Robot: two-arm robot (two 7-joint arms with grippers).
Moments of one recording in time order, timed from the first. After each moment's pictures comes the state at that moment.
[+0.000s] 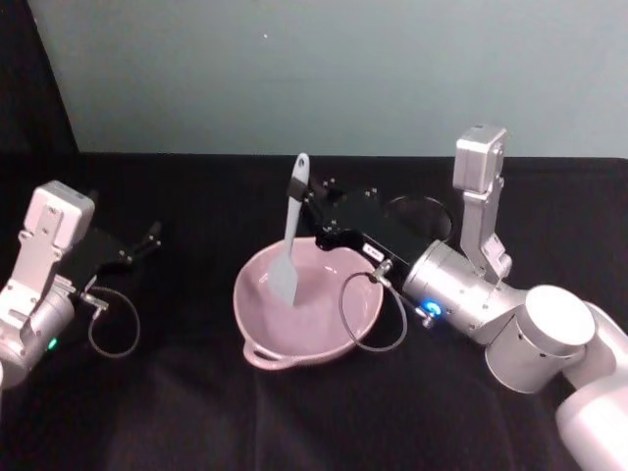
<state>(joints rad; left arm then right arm) -0.20 0.60 0.45 -1.41 -0.25 -0.12 0.03 0.36 0.26 -0.48 -1.34 0.53 -0.13 0.54</state>
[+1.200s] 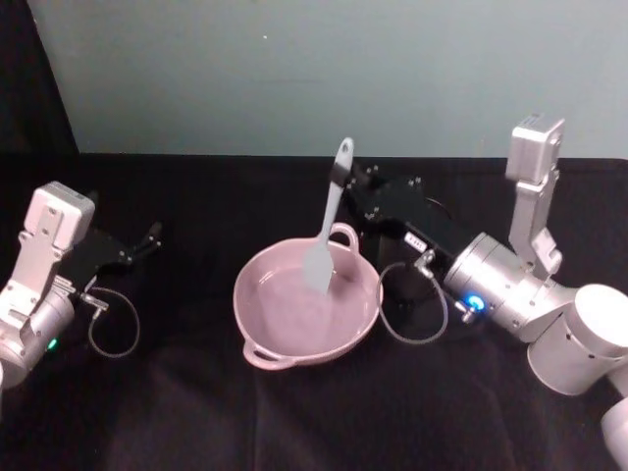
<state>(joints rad) -0.20 0.60 0.45 -1.41 -0.25 -0.12 0.03 0.29 0.32 -0.41 -1.46 0.55 -0.09 0.51</state>
